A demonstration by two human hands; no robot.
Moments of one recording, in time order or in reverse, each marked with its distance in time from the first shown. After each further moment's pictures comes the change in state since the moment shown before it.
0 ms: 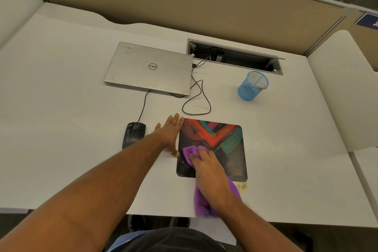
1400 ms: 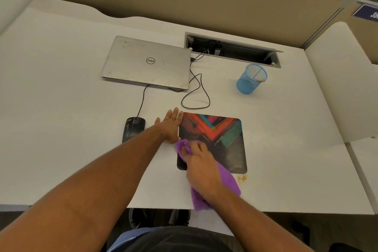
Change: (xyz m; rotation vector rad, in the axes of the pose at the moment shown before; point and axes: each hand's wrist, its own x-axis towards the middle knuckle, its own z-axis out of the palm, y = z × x) left_hand -0.004 0.005 -0.011 -0.017 -0.045 -0.005; right_hand 0.003 -0.025 0.004 -0.070 0.004 -0.053
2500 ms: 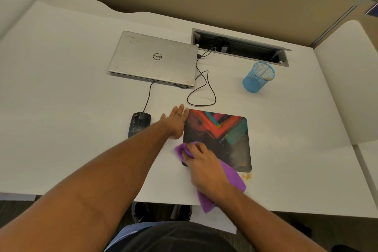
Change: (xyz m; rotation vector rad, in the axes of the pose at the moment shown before) left_hand -0.002 0.000 0.001 -0.056 0.019 -0.031; right_hand -0.011 0.006 0.002 -0.049 -0.040 -0.217
